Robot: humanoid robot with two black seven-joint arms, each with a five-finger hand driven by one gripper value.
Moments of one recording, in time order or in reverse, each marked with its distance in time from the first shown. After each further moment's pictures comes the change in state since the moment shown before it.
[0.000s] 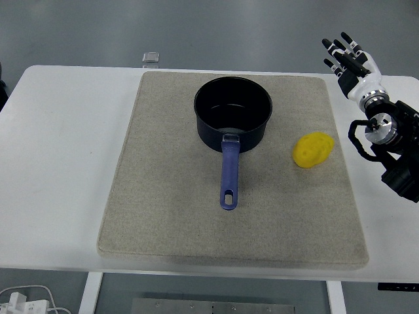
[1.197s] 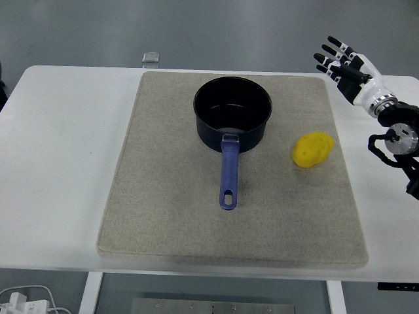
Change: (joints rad) left arm 0.001 0.000 0.000 -0.003 0.002 0.002 0.001; right arm -0.050 -0.160 -0.034 0.129 -0.217 0.227 -0.010
